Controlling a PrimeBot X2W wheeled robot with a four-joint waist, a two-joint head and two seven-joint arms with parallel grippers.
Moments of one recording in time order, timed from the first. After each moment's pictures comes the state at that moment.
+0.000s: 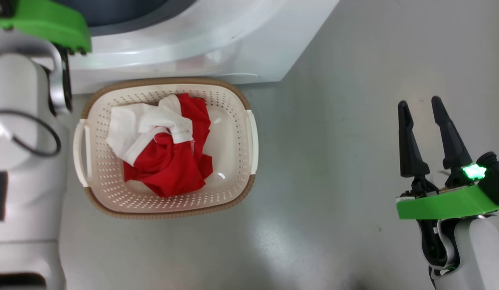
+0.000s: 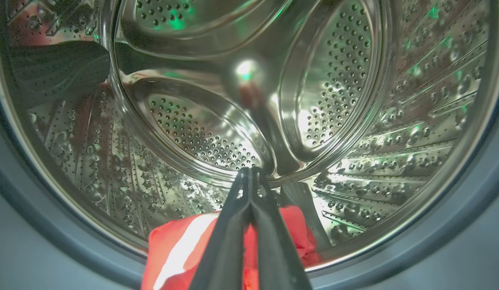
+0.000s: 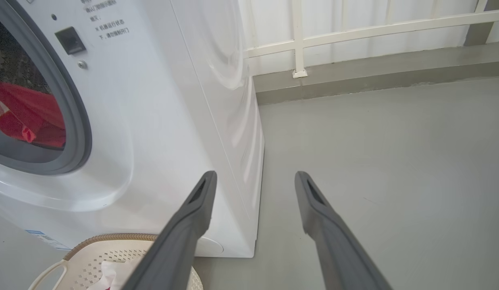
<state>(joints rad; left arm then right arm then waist) -1.15 0.15 -0.09 0.74 -0.05 0.12 -0.25 -0.25 -0.05 -0.03 0.07 0.38 0.12 -0.26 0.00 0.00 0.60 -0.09</state>
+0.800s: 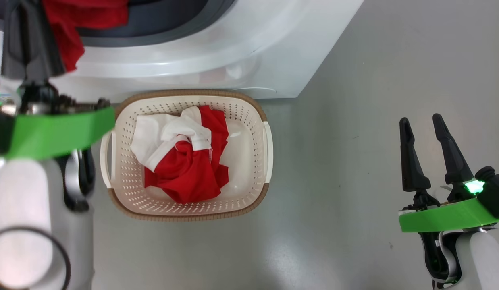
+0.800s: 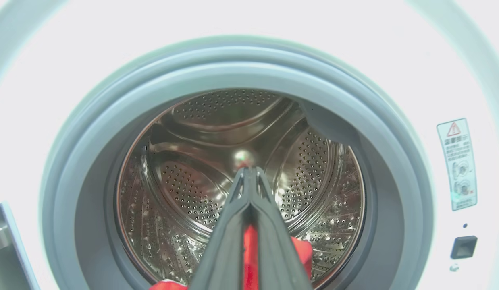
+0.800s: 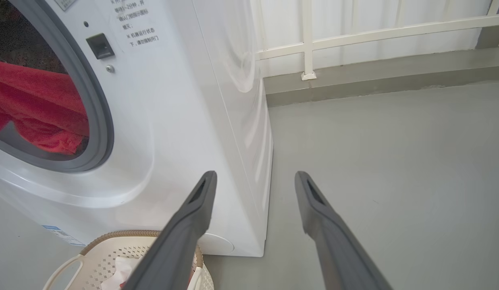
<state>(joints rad) -0.72 0.06 0.03 0.07 -0.10 0.04 -0.26 -0.19 -0.05 -0.04 0.07 0.36 0.12 -0.26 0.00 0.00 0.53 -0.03</state>
